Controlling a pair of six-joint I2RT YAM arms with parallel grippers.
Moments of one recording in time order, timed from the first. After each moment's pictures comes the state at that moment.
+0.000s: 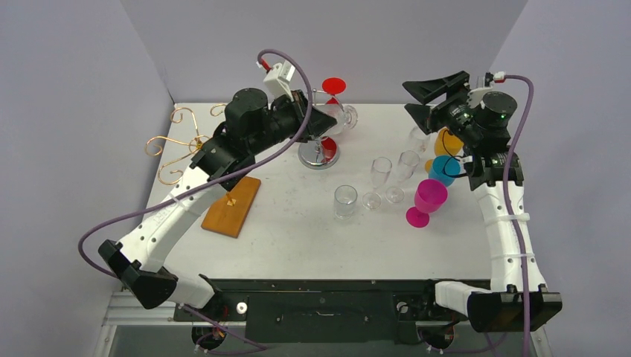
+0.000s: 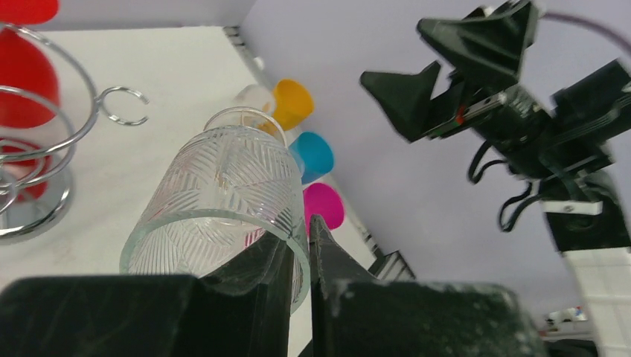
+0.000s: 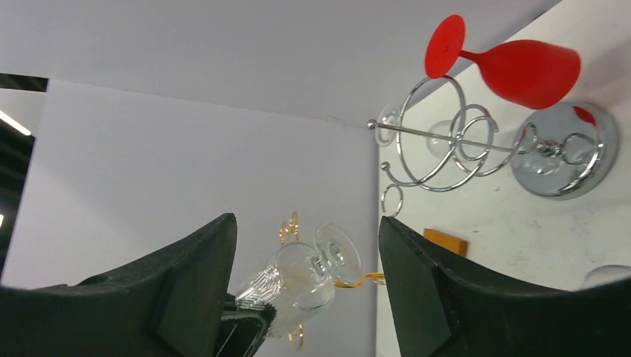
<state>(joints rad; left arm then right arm) -0.70 1.41 1.61 -0.24 0.19 -0.72 0.01 1.19 1.38 -0.24 -0.48 1.29</state>
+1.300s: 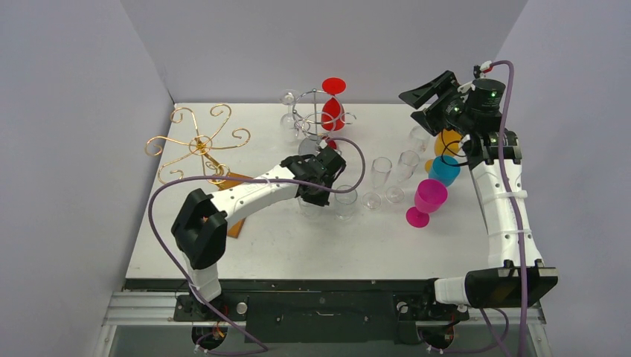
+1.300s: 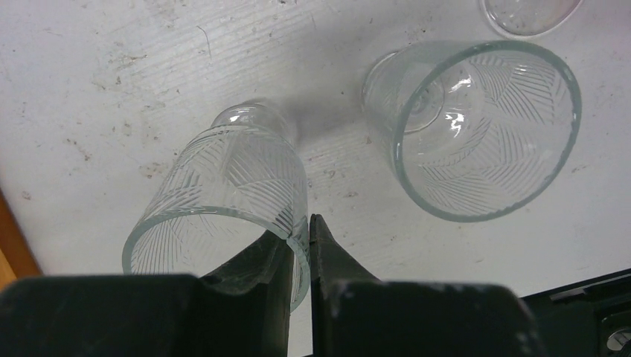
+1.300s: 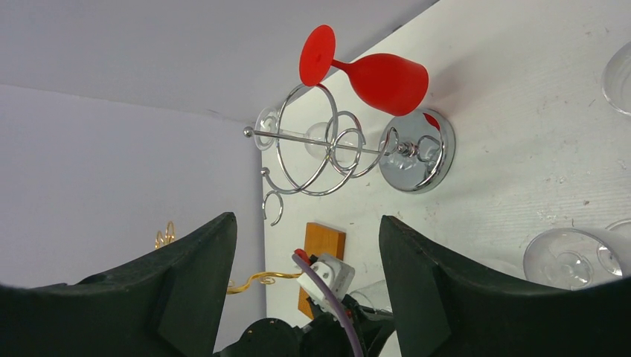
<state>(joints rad) -0.88 1.80 1.51 -0.82 -0.22 -0.51 0.01 1.34 1.58 -0.58 -0.38 0.90</state>
